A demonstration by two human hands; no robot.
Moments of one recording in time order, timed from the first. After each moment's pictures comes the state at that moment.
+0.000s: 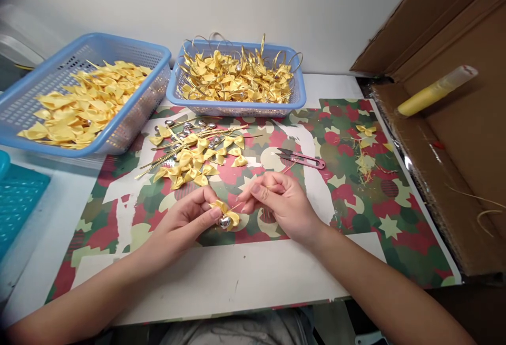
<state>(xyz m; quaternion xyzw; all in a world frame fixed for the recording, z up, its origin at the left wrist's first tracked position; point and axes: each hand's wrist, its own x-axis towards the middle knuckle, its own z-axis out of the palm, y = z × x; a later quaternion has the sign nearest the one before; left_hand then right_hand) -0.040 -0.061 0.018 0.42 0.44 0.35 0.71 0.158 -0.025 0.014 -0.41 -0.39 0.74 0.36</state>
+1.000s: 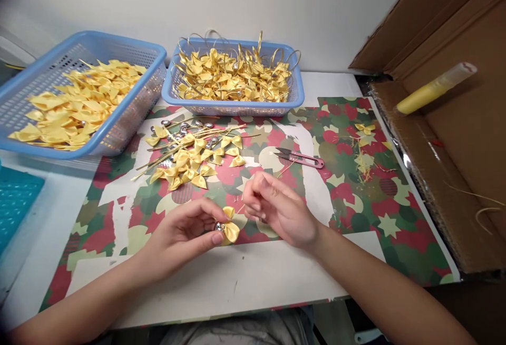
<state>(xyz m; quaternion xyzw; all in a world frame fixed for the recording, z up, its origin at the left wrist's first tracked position) -0.041 -0.068 0.017 0.49 0.40 0.35 0.69 0.157 -0.028 0.017 -0.28 -0.38 0.81 0.36</state>
